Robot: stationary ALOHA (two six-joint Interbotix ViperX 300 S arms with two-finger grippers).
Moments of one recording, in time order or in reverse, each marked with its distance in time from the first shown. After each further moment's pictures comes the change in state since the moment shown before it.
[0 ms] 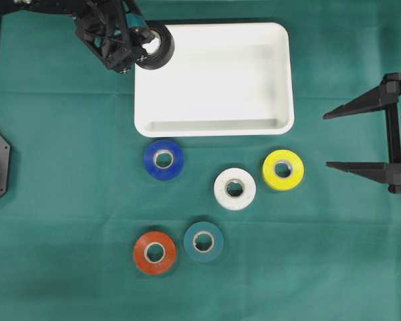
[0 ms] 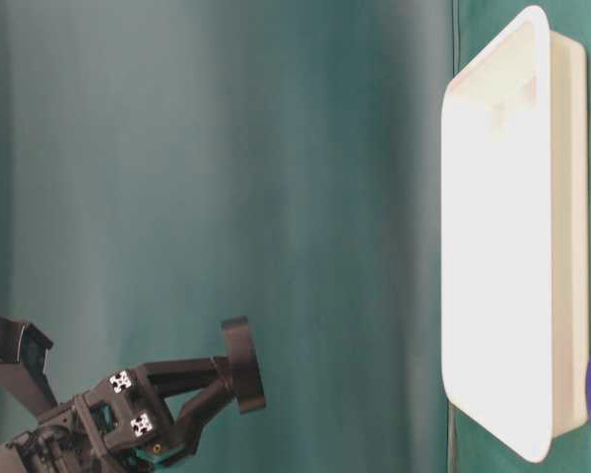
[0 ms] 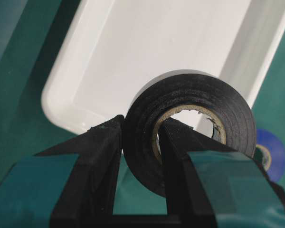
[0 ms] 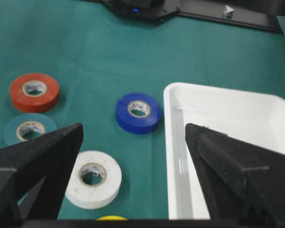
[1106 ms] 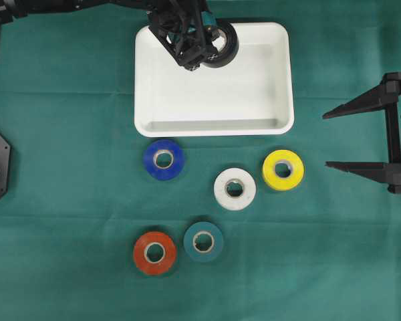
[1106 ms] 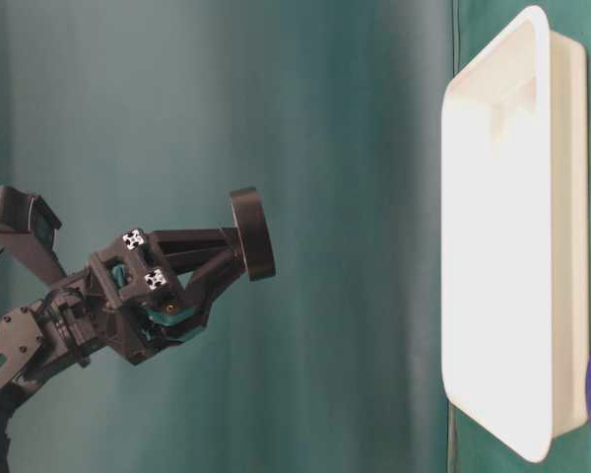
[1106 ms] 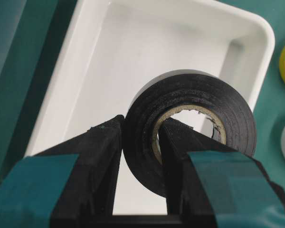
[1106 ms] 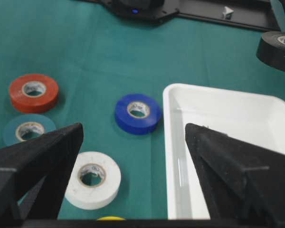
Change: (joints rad) left arm -0.061 0.265 -0.299 0.002 0.009 0.009; right arm 0.000 0.002 -0.002 0.000 0.000 -0.002
